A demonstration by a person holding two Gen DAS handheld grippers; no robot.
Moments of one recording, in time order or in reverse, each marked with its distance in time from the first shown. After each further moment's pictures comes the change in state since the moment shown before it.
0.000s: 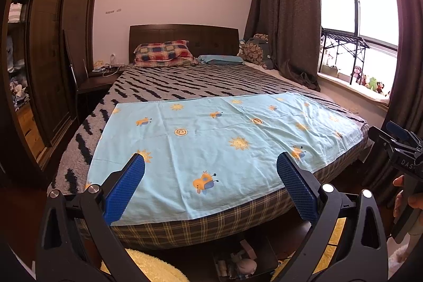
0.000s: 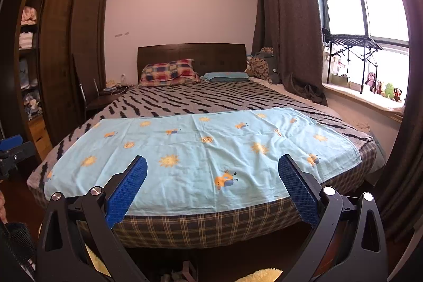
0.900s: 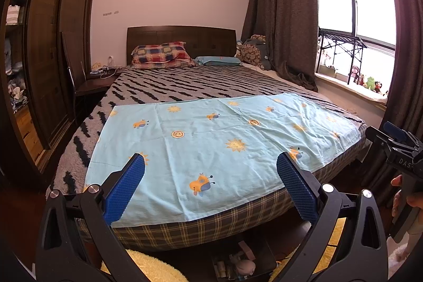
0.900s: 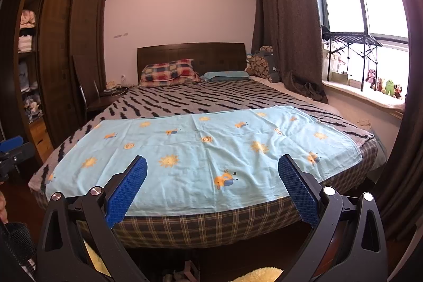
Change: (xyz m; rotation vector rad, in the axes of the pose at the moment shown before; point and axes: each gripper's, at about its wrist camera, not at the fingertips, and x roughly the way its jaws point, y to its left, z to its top) left arm -0.002 -0.005 0.005 0.005 -0.003 -0.011; right arm 0.000 -0.001 -0.002 0.015 0.008 0.001
